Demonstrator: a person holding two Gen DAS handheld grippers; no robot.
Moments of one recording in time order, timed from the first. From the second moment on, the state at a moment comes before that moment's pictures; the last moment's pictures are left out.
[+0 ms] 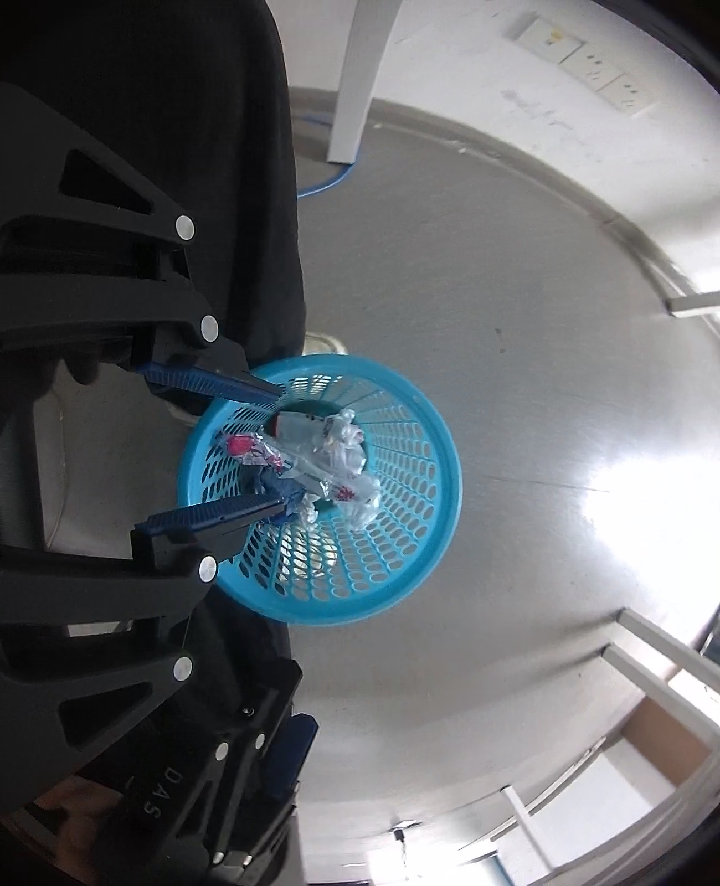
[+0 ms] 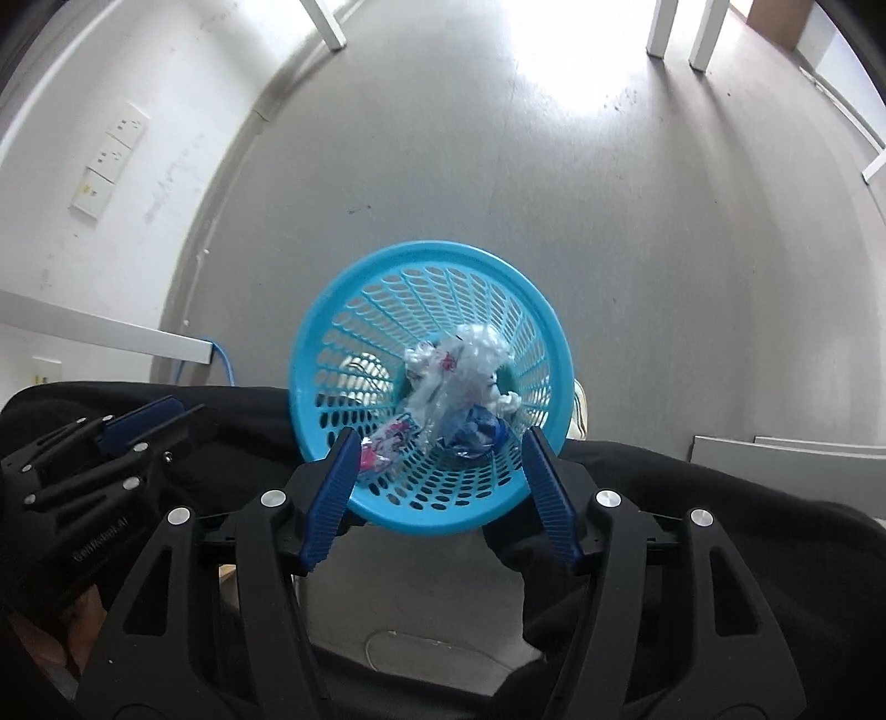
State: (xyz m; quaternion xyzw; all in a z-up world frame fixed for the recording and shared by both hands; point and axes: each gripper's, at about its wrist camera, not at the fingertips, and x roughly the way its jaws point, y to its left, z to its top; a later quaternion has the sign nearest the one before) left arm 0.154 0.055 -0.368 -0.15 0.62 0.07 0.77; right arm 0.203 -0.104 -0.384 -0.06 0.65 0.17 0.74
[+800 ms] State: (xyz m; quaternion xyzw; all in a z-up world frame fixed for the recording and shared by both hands) left arm 0.031 0.054 -0.237 -0.12 0.49 0.04 0.86; right arm 0.082 -0.125 -0.240 -0.10 0.53 0.26 0.80
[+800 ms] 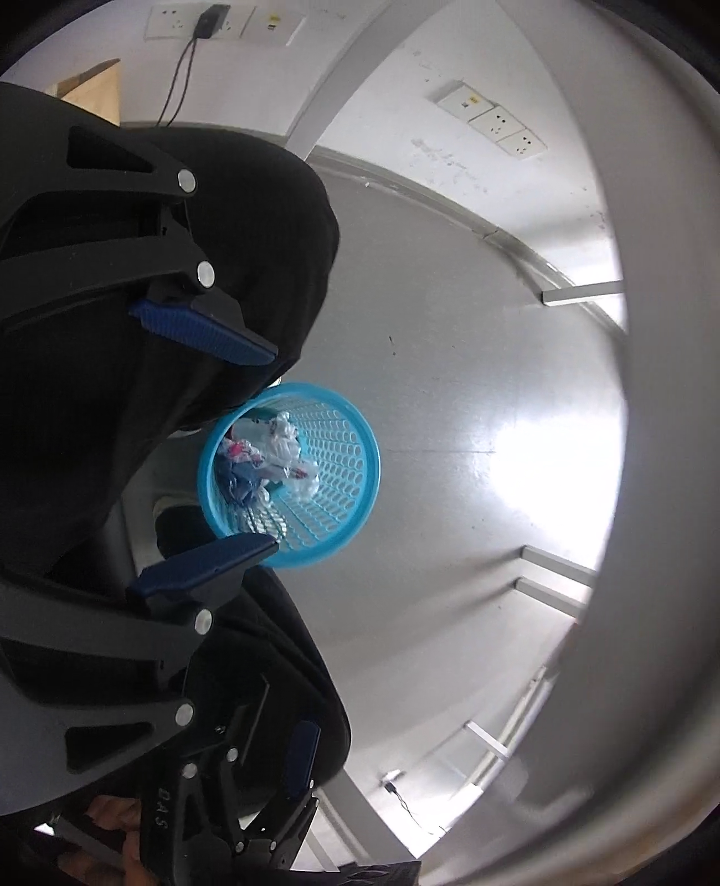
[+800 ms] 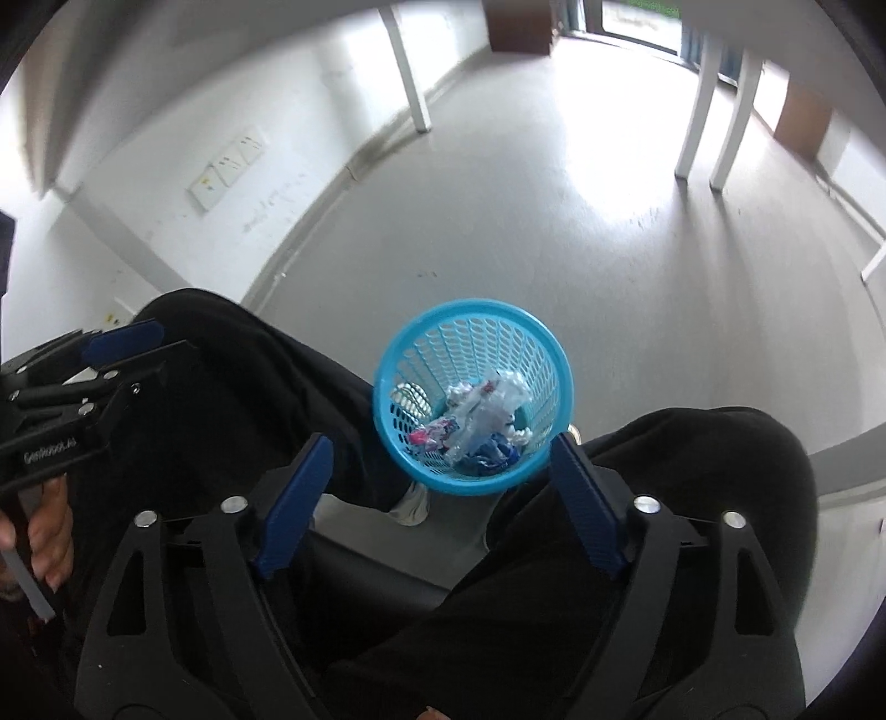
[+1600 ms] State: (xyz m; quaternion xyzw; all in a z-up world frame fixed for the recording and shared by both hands) left arm -0.027 0.048 -0.093 -0.02 0.30 0.03 0.95; right arm 0.004 -0.158 -0.055 -0.06 0.33 0.30 0.89
